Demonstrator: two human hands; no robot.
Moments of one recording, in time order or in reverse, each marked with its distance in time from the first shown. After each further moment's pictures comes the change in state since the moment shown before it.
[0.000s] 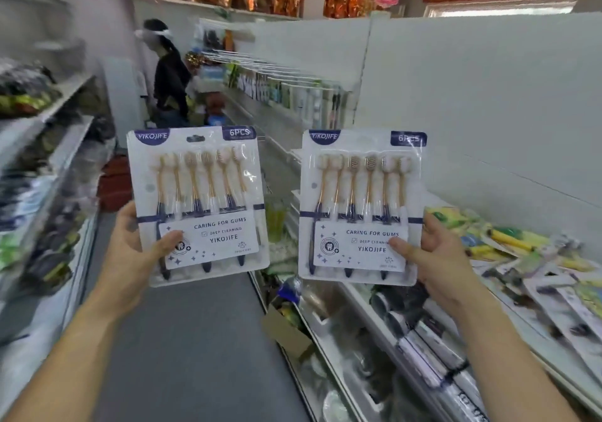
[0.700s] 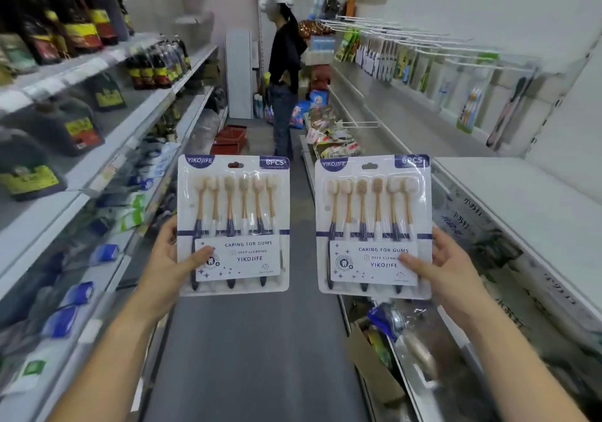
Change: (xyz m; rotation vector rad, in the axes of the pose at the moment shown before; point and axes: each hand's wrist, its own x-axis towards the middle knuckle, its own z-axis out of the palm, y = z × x) left_hand 0.113 -0.096 -0.163 0.138 0.256 -0.178; right_hand 0.202 0.117 0.212 -0.032 -0.378 0.154
